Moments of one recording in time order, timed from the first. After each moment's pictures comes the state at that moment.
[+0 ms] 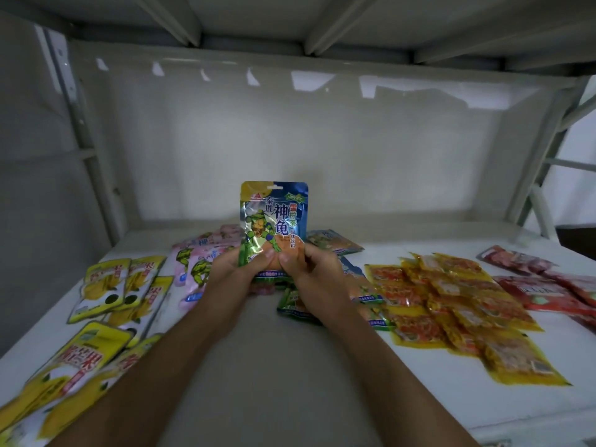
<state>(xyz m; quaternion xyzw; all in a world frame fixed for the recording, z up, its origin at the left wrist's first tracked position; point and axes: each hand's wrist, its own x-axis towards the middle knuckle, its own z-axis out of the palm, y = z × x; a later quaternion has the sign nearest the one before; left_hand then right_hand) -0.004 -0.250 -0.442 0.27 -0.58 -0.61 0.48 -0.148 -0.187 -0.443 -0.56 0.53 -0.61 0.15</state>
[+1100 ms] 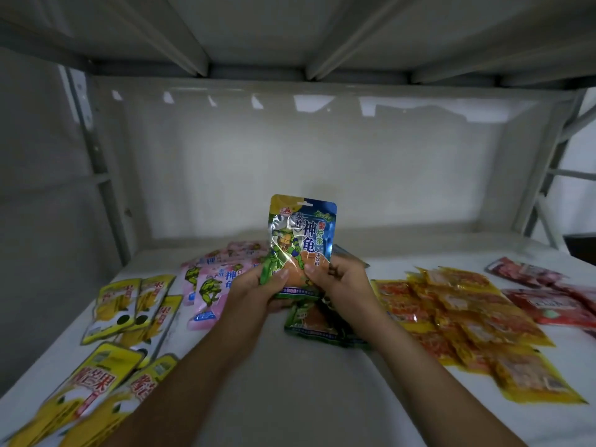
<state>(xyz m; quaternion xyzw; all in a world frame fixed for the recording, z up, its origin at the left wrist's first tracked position) -0.014 -0.232 -0.433 0.27 -0.58 -0.61 0.47 -0.176 -0.168 -0.420 -0.54 0.52 -0.61 0.27</state>
